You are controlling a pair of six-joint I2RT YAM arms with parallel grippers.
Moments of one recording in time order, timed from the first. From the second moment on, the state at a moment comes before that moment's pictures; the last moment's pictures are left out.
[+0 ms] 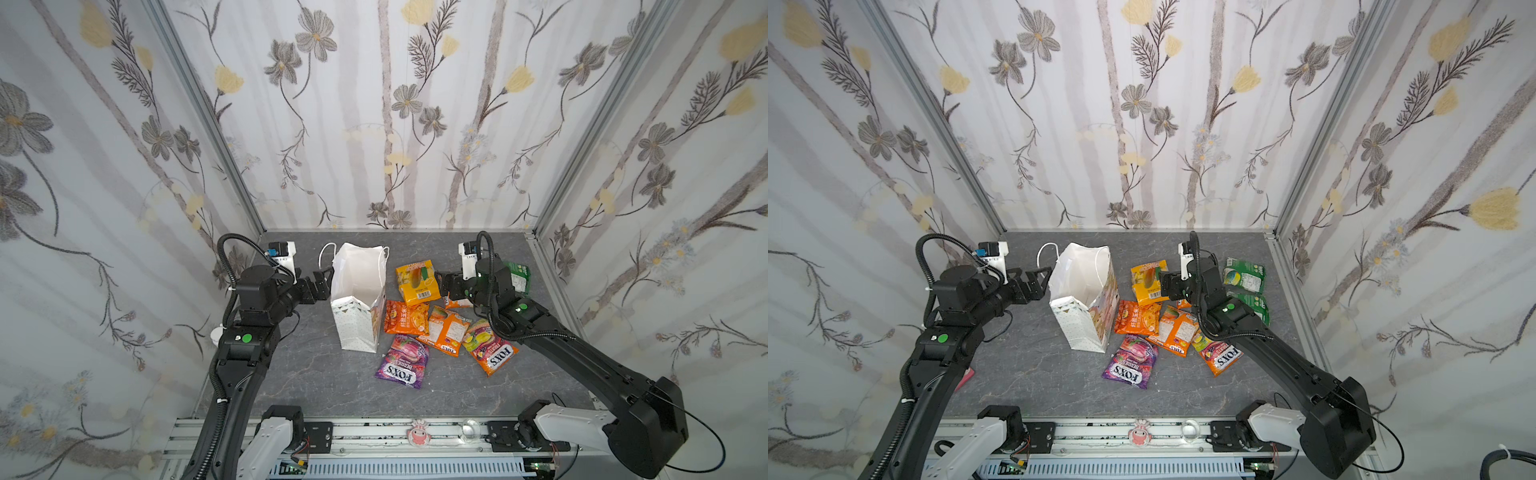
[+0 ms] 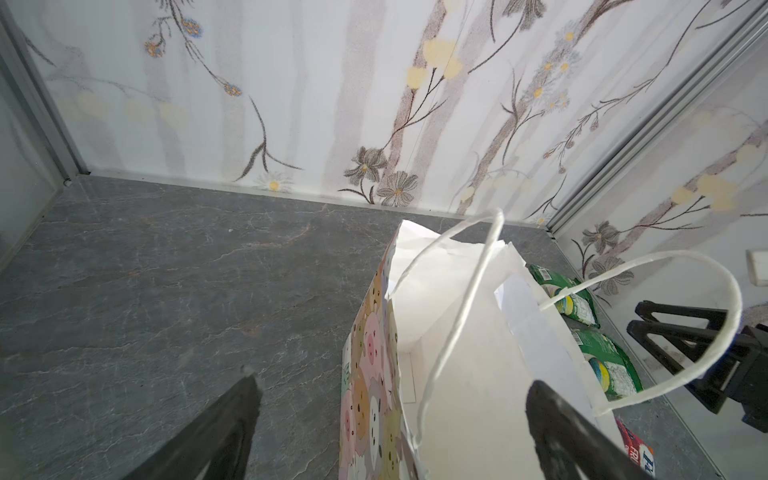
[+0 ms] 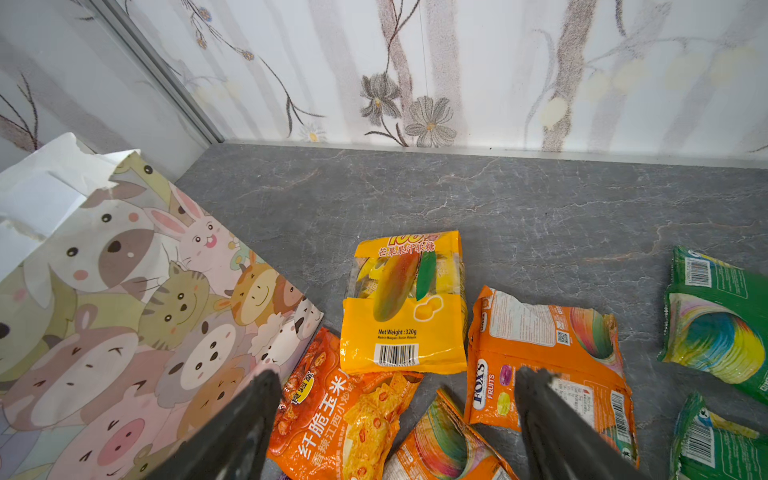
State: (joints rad) left arm -0.07 0.85 0.94 -0.40 0.32 -0.27; right arm 0.57 1.24 0.96 -0.16 0.11 0.29
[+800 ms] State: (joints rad) left arm -0.07 0.94 0.92 -0.27 0.35 -0.28; right arm 0.47 1.40 0.94 -0.18 0.09 0.33
